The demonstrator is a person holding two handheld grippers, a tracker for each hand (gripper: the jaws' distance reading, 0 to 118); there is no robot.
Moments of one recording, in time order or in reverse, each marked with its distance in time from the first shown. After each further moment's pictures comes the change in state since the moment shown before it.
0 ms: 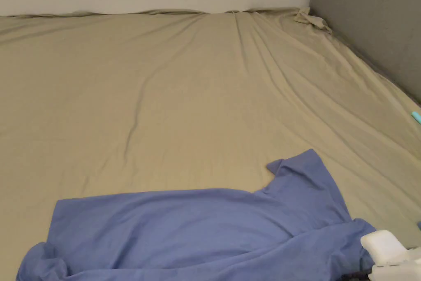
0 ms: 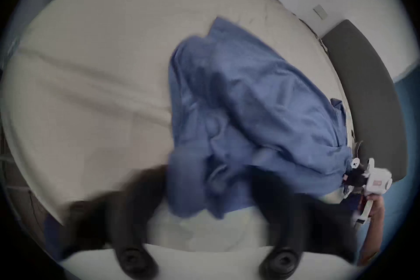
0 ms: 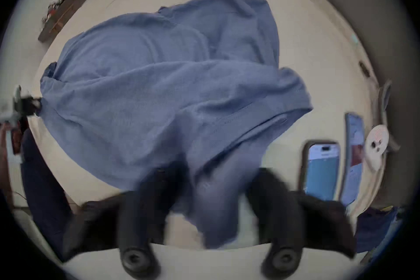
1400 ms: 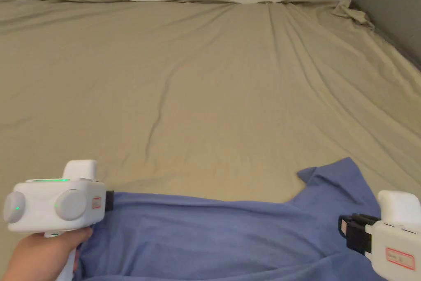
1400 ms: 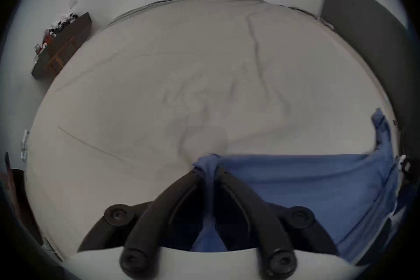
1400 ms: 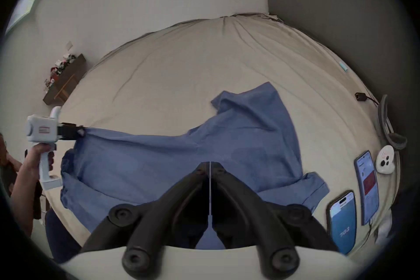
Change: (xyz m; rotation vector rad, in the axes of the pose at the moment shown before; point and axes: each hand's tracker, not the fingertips) left arm 0.084 0.162 -0.122 0.118 0.150 -0.281; right arm -0.038 0.090 -0.002 0.350 0.028 -0.300
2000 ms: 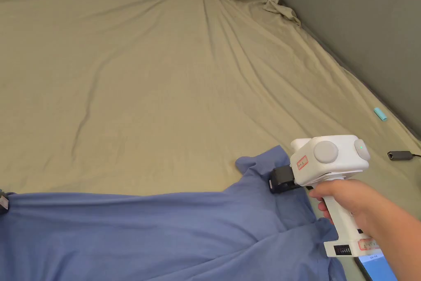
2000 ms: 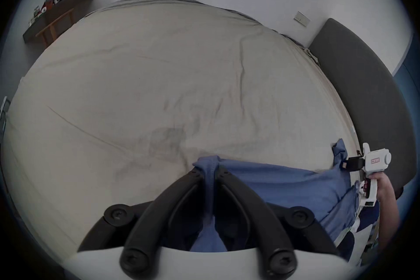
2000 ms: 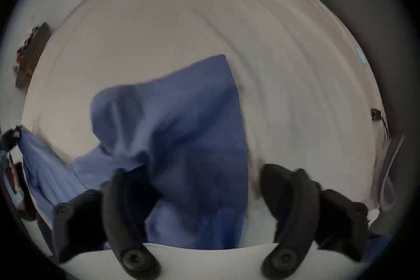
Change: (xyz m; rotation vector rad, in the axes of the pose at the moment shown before) left arm -0.035 0.011 0.050 0.015 -0.158 0.174; right arm 0.094 0.086 -0.137 -0.362 -0.132 0.033
